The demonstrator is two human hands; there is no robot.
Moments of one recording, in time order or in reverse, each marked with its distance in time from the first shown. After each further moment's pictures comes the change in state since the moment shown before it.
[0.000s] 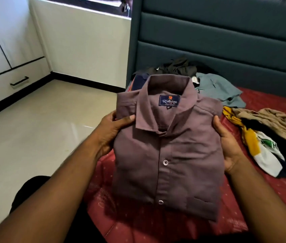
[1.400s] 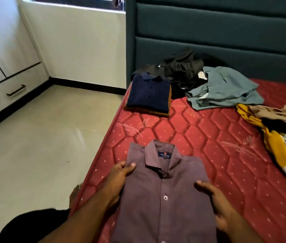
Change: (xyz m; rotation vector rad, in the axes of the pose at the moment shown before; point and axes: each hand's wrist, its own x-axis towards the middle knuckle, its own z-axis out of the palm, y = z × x) left_hand 0.031 -0.118 -0.012 0.040 0.234 -0.385; right_hand 0.040 0.087 -0.076 -0.045 0.483 0.326
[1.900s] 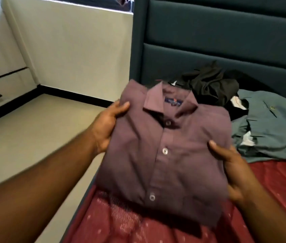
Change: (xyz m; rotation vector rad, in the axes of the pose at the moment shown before) left_hand 0.281 0.244 0.051 -0.163 -0.279 0.302; right_hand 0.210 -0.252 0.147 0.001 -0.229 -0.608
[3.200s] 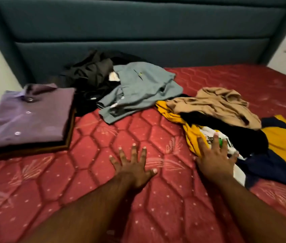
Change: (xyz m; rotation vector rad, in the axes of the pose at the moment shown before) left_hand -0.119 -0.320 0.280 2.019 -0.475 -0.031; right_hand -0.191 -0.050 -0.384 -1.910 0.782 0.123
